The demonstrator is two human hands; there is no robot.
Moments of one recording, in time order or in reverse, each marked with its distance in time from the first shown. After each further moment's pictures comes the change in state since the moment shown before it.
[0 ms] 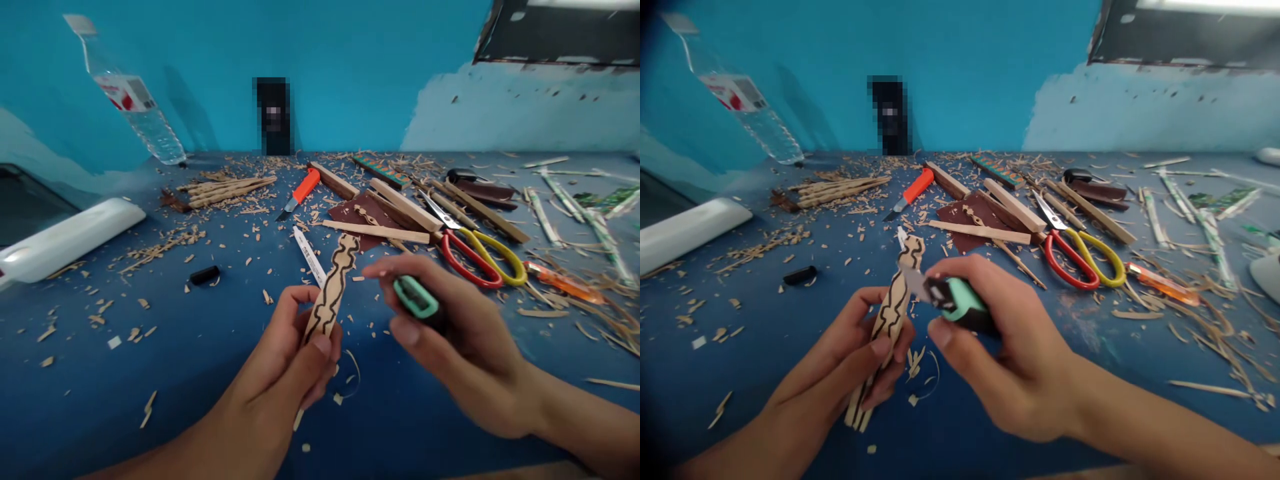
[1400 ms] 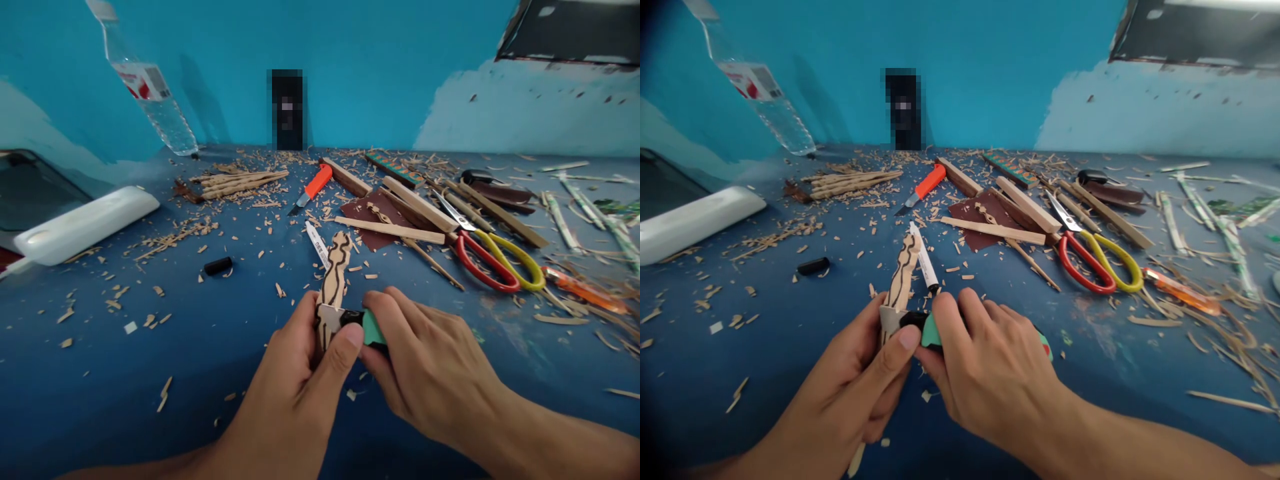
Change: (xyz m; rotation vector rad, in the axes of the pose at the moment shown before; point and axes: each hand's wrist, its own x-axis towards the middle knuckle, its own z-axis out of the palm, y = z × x) left_hand -0.004 -0.015 0.006 0.132 0.196 0.008; right_hand -0.002 -0.007 0.045 -0.900 -0.064 -0.213
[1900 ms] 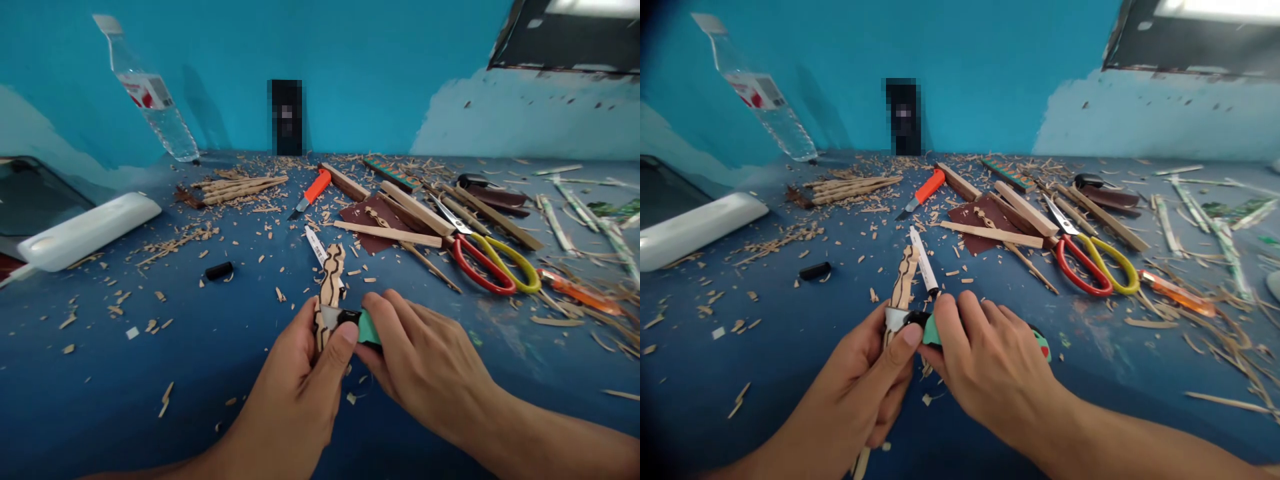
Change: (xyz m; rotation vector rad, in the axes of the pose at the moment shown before) left_hand 0.004 0.001 0.006 -0.096 -0.076 -0.102; right_hand -0.002 0.002 0.004 -0.116 0.050 -0.046
